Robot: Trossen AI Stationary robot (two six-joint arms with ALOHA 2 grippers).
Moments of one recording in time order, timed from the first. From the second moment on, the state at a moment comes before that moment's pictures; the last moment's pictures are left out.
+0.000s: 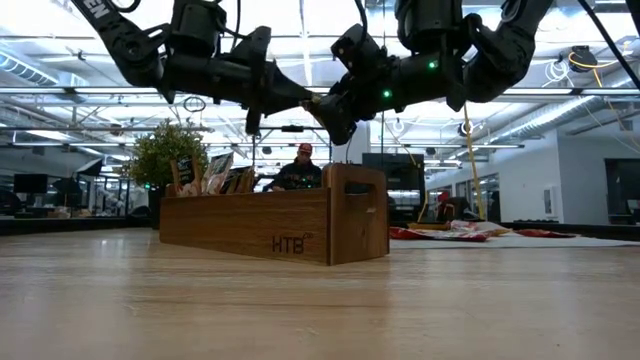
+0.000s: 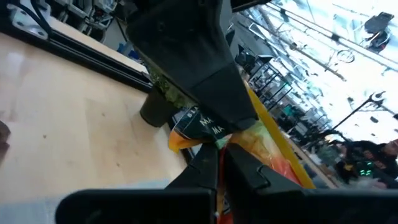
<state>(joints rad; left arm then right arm) 0.33 1.49 0.66 0.75 0.18 -0.28 -0.03 1.81 0.82 1.00 0.60 -0.67</state>
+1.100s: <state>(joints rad) -0.10 1.32 1.04 -0.64 0.28 0.65 -0.05 1.78 0.82 0.79 0.34 -0.15</state>
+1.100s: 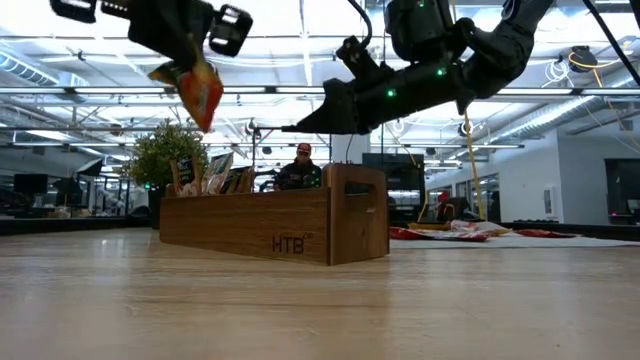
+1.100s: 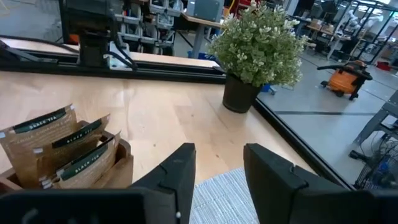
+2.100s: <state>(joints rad) -0.04 1.73 1.31 -0.81 0.25 1.10 -0.01 1.52 0.60 0.61 0.34 -0.17</state>
